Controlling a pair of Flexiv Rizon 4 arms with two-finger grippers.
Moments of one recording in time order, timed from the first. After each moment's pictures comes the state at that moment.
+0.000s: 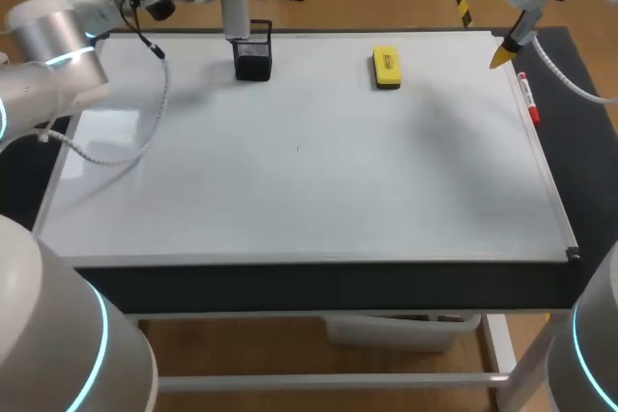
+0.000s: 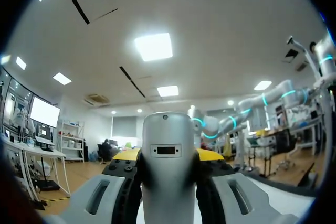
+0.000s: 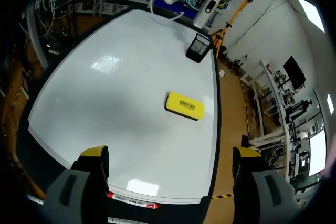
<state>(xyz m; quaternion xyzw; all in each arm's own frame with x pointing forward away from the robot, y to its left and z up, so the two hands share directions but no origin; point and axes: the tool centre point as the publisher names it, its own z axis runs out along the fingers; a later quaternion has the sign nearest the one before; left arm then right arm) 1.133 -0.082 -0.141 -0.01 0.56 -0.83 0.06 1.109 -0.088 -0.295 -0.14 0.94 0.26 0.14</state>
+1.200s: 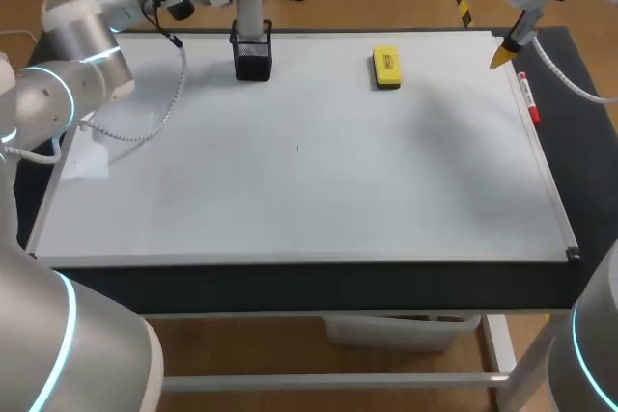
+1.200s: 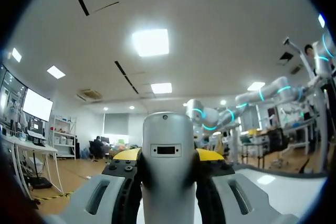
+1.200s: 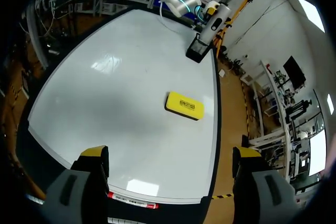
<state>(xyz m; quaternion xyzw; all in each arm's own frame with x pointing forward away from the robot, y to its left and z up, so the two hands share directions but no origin) 1.179 -0.103 -0.187 0.01 0.56 -0.82 0.03 1.110 -0.088 -0.295 -0.14 0.94 0.26 0.14</state>
